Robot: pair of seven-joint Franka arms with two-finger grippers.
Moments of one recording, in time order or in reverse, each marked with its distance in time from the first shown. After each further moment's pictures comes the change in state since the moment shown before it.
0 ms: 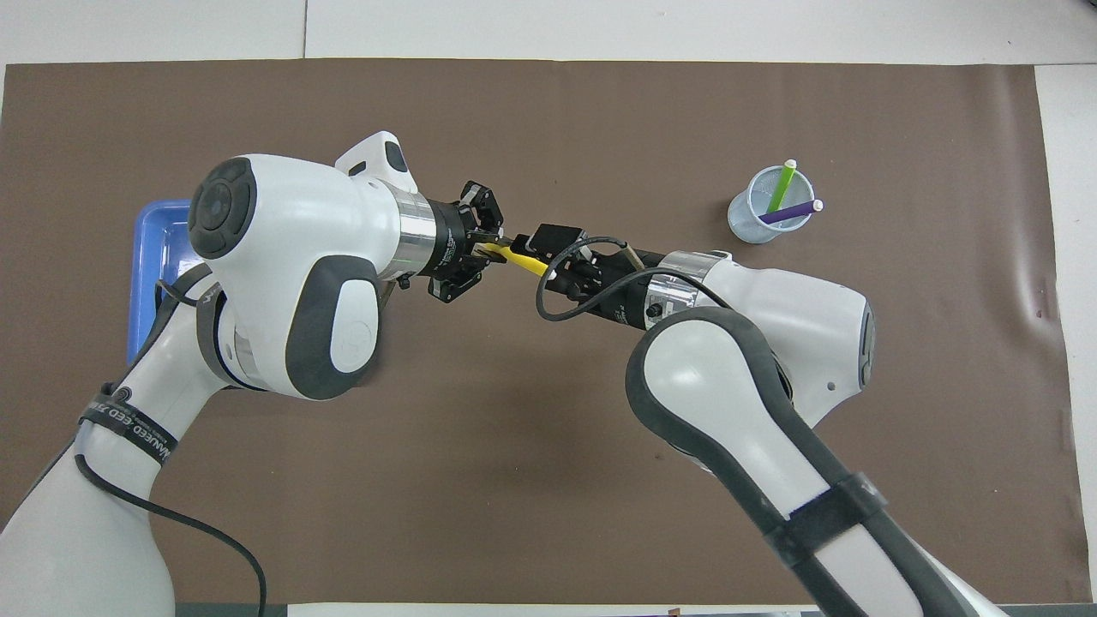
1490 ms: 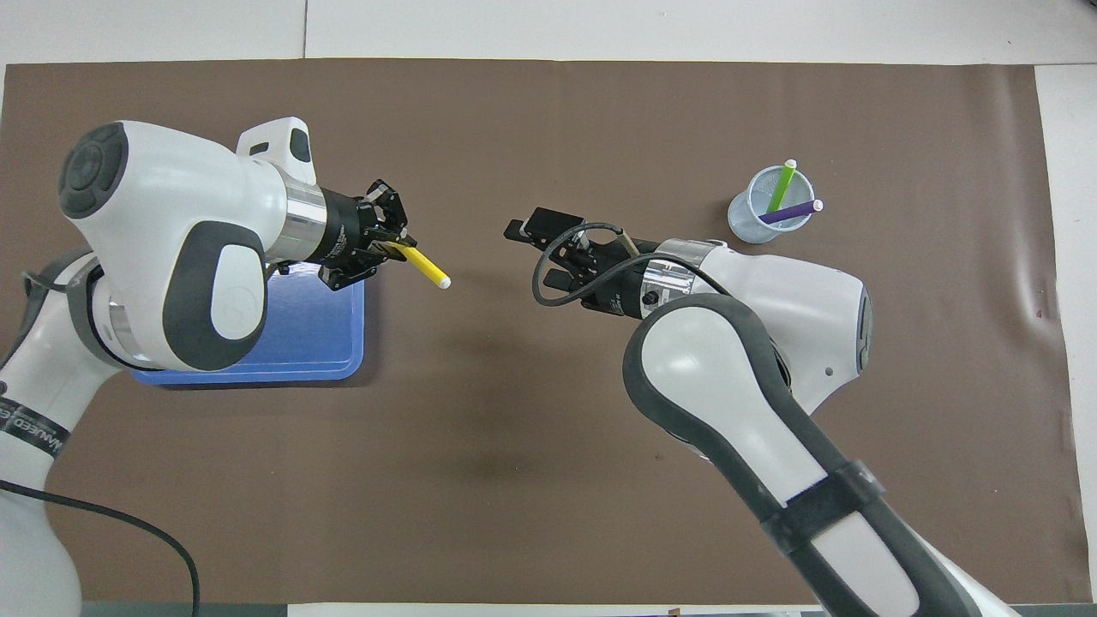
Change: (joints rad) left arm 0.143 -0.038 -0.001 -0.034 0.066 -0.100 0.225; right arm -0.008 0.023 0.009 0.034 0.000 -0.019 0.005
